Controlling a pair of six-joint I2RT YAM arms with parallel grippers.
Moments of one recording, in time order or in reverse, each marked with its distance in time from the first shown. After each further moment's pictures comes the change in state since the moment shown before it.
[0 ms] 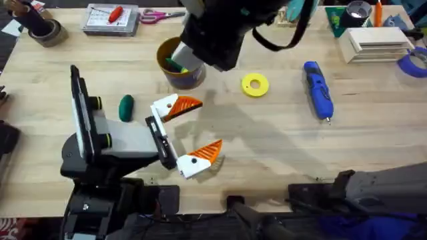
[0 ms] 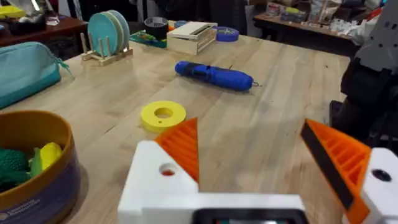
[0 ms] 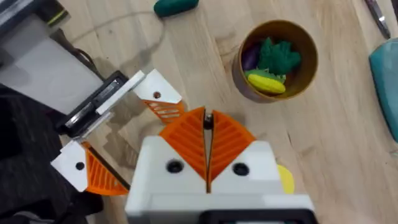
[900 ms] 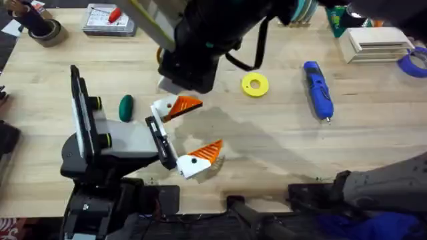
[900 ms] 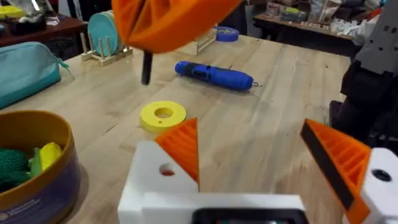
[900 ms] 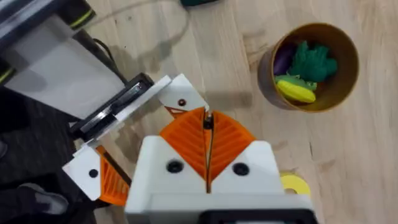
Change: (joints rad) left arm 0.000 0.000 0.000 0.000 0.000 0.000; right arm 0.084 0.080 0.000 -0.005 0.000 -0.008
